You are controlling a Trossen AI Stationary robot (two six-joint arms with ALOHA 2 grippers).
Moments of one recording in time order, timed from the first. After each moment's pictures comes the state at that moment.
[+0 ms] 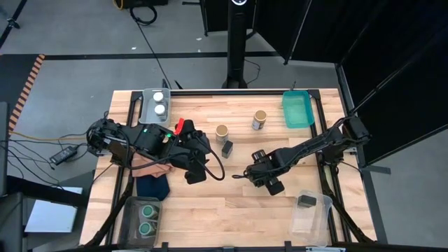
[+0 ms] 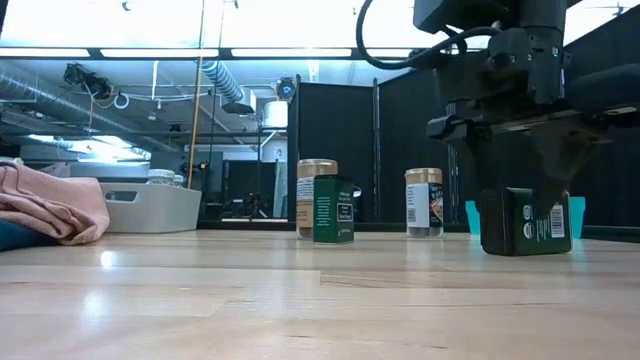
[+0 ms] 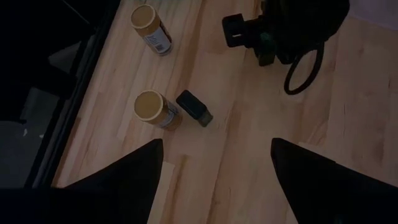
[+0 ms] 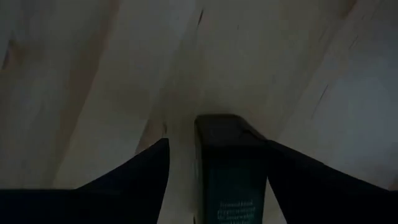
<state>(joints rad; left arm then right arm) -0.36 1.75 2.15 -1.49 -0.50 -0.45 0.28 1.70 1.07 -0.80 0.05 -0.13</state>
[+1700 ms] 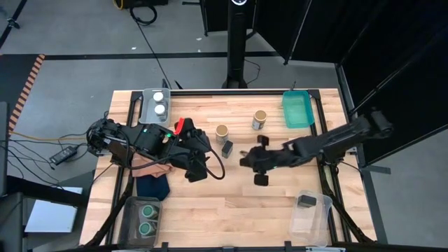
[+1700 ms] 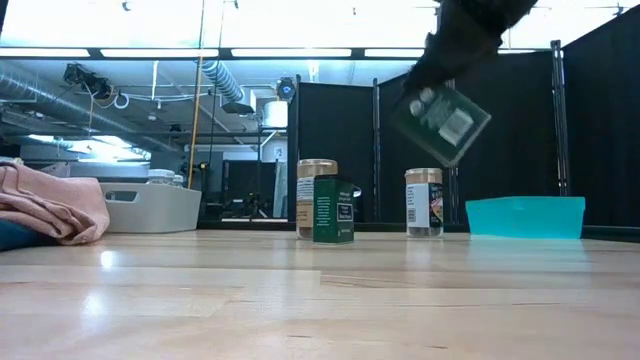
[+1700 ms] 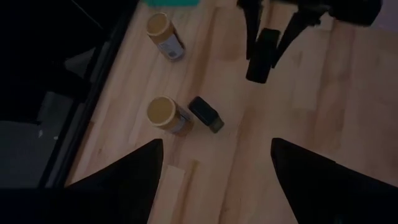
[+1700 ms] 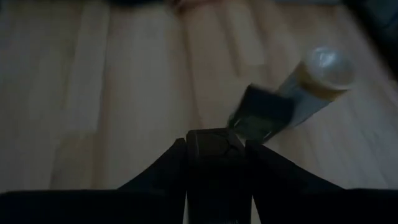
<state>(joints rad) -0.36 1.75 2.15 -1.48 -0.56 -0.45 0.27 1.39 0.99 -0.41 0.35 0.23</state>
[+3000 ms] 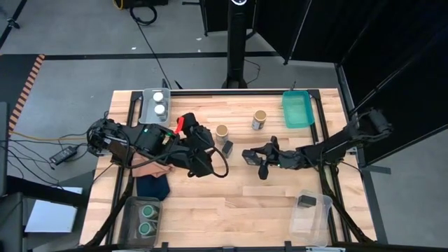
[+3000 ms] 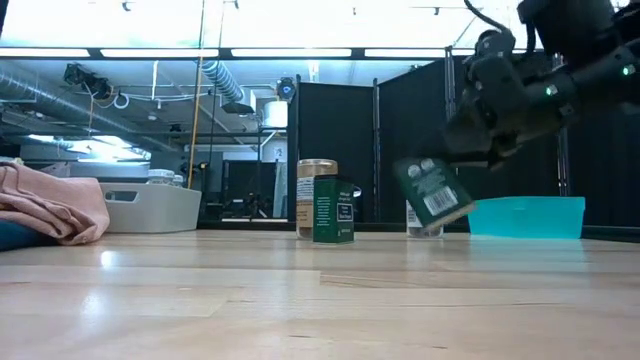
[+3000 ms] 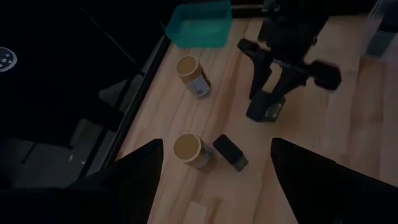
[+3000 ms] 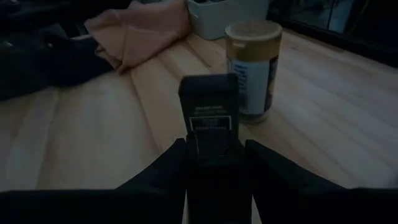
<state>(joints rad) -0.35 1.75 2.15 -1.37 -0.72 -0.38 0.26 1.42 0.34 0.68 0.58 0.39</state>
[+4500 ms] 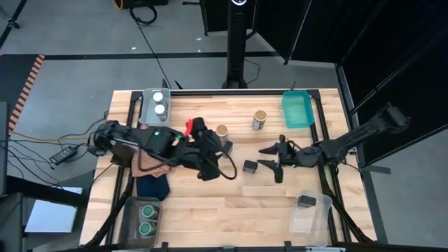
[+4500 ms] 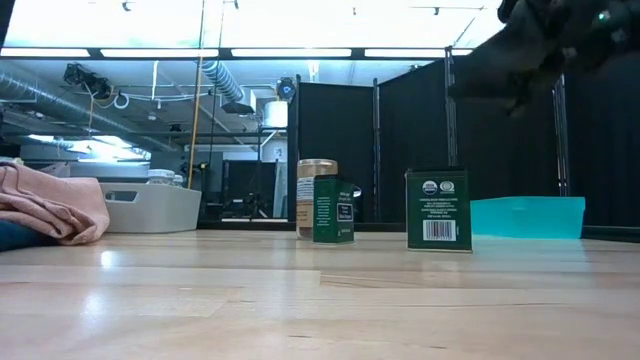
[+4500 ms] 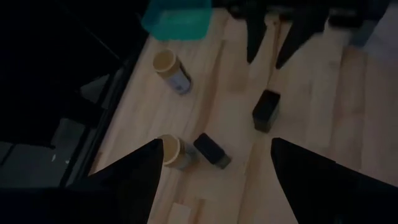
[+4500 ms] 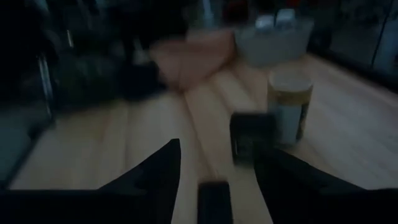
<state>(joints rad) -0.33 1.80 2.15 -1.32 -0.64 -0.35 0.37 1.00 0.38 0.32 0.52 0.35</state>
